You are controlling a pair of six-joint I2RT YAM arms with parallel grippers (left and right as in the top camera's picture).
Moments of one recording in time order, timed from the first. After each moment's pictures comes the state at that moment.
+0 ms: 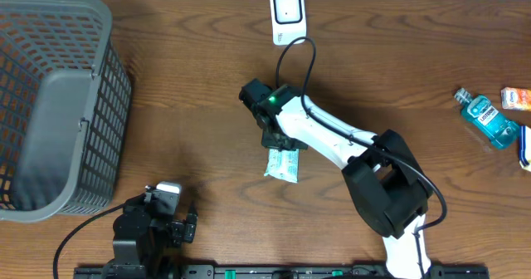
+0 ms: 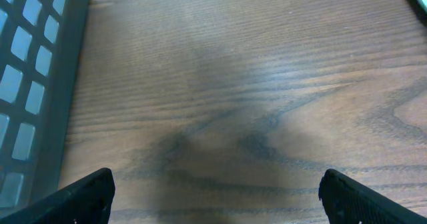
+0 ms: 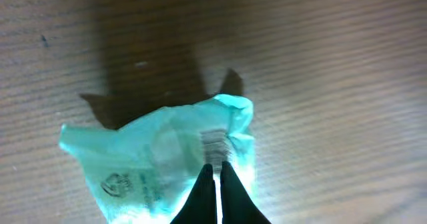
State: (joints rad) left arm -0.04 0.01 0.28 -0.97 0.04 0.20; right arm 0.72 2.11 1.56 -1.04 0.19 0.89
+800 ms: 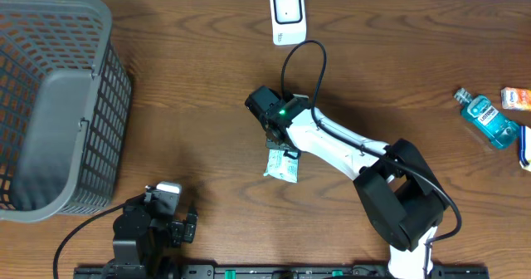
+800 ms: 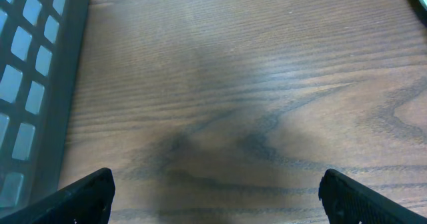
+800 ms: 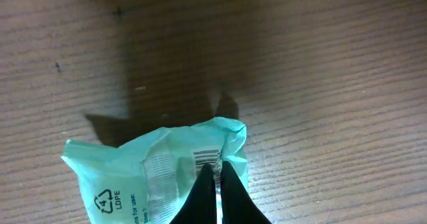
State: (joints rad) left arm -0.04 0.01 0.28 -0.97 0.04 0.20; right arm 0.73 2.01 1.38 -0.82 0.26 0.88
